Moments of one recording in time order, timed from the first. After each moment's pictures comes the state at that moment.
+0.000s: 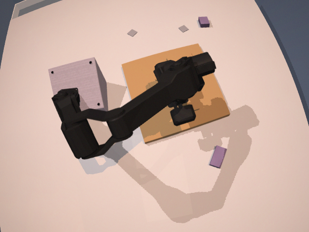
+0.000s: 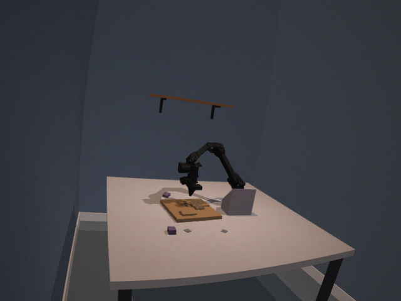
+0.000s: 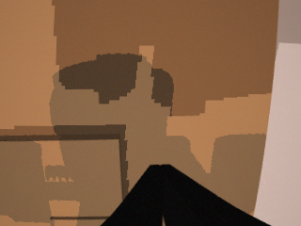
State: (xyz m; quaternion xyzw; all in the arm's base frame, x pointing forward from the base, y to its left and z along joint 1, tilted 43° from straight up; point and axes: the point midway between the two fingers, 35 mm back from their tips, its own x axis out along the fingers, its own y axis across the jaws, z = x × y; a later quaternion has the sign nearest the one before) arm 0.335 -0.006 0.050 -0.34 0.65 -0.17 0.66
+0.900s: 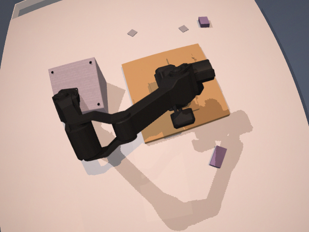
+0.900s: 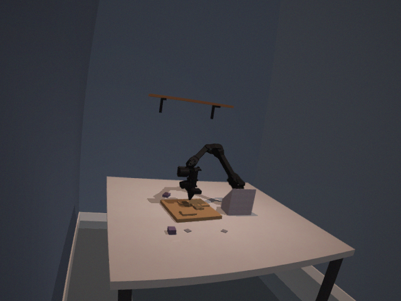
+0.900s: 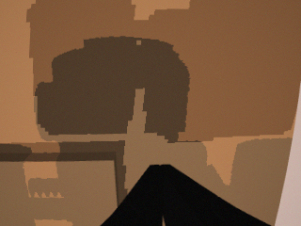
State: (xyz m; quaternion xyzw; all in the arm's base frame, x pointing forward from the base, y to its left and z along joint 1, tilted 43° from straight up) arm 0.337 -0.024 0.031 -0.34 0.65 -0.17 0.66
